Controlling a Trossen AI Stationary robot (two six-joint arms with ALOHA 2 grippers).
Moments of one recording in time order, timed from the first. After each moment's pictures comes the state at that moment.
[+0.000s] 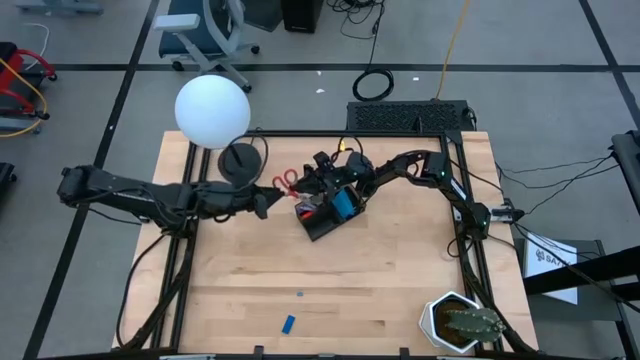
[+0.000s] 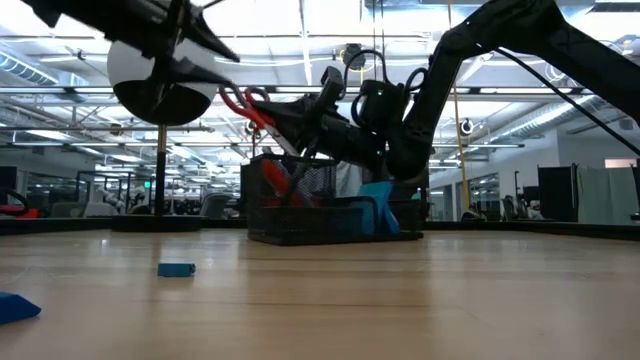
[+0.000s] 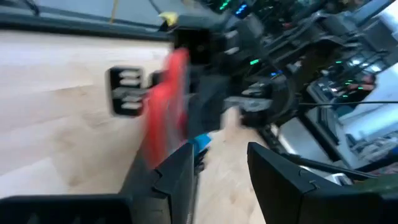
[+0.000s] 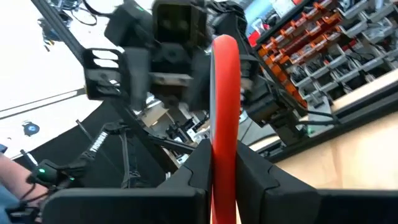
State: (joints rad) left arm -0.08 0.94 0.57 0.06 -0.42 -0.91; right arm -0.35 2.32 1.17 1.54 -0.71 0.93
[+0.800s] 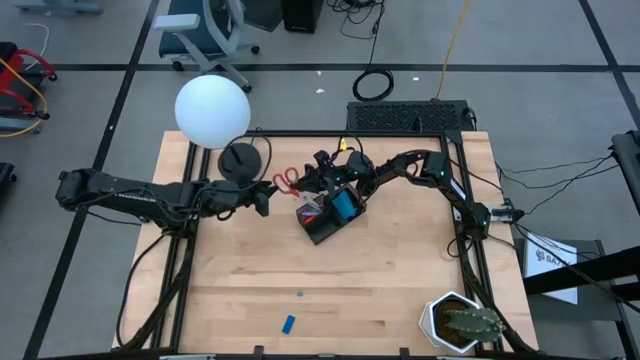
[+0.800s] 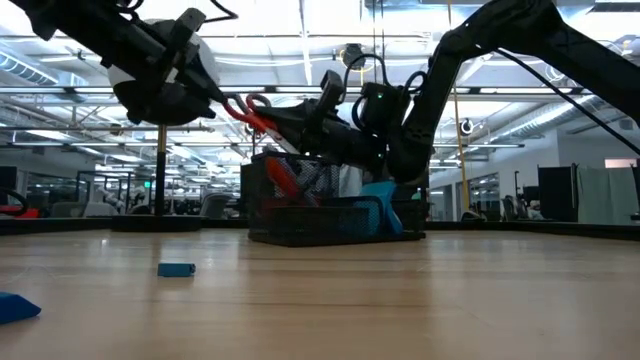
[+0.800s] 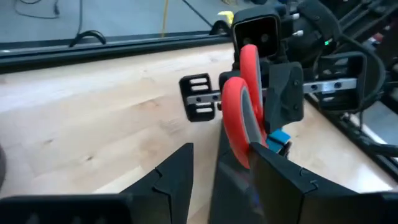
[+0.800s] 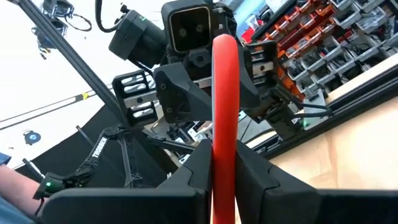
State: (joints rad) left arm 0.00 0.94 0.53 -0.08 -0.50 -0.75; right arm -0.35 2.32 1.17 1.55 -0.73 1.00
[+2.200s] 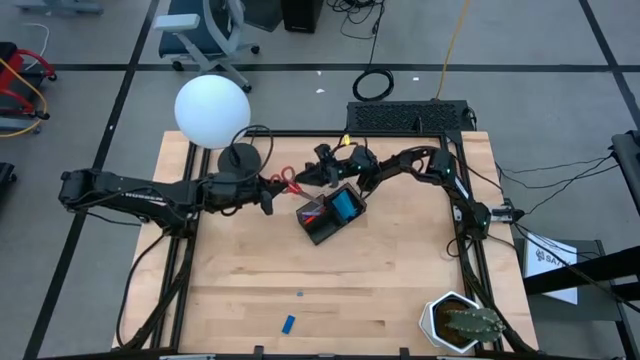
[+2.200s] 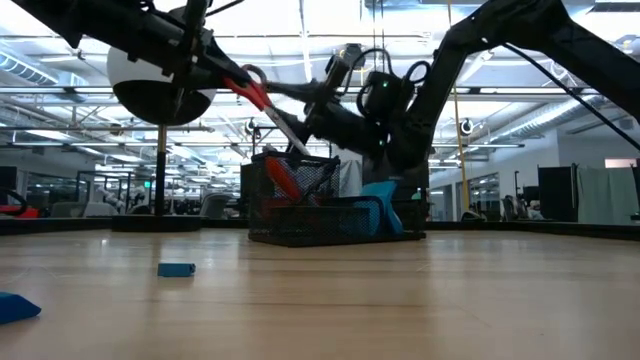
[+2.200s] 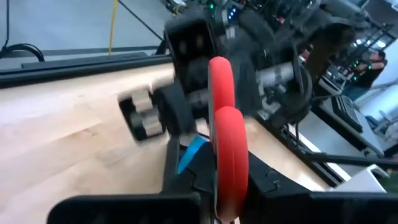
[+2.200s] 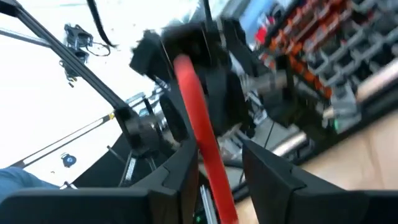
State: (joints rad) left arm 0.03 1.00 0.53 0.22 -0.33 -0.66; right arm -0.39 2.27 1.17 1.55 -0.73 1.19
